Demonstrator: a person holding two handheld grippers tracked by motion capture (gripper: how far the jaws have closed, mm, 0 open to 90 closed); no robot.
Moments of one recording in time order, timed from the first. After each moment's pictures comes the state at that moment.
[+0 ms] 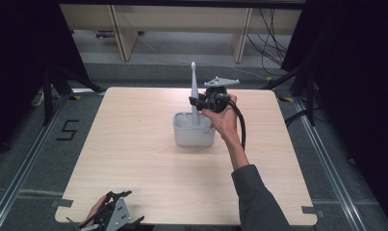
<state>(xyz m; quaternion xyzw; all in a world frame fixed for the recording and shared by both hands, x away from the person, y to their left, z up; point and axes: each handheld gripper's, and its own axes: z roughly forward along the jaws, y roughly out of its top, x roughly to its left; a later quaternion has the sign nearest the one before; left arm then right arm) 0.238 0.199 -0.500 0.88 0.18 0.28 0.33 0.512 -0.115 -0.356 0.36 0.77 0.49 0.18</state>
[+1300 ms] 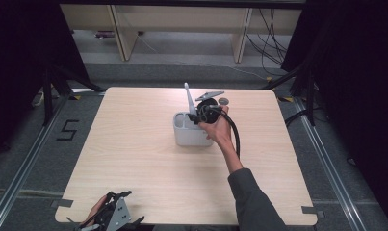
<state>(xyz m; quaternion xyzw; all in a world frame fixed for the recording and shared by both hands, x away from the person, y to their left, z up) 0.238 0.199 -0.500 0.89 0.18 0.28 0.33 0.518 -0.102 -0.405 0.36 0.83 0.39 0.16</state>
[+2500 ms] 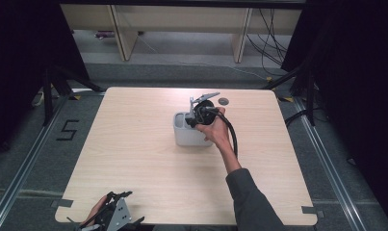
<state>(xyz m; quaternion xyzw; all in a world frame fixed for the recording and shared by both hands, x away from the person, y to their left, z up) 0.238 0.200 -0.499 0.89 0.18 0.27 0.32 0.520 -0.094 -0.413 0.36 0.84 0.37 0.15</state>
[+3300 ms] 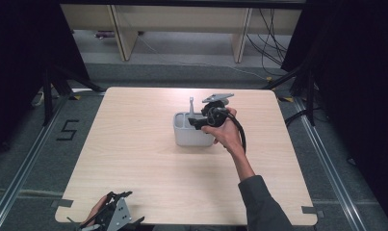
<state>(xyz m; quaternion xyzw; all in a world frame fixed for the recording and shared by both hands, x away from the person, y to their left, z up) 0.238 0.199 -0.500 0.89 0.18 0.27 0.32 0.496 -0.119 -0.393 0.36 0.82 0.43 0.15</state>
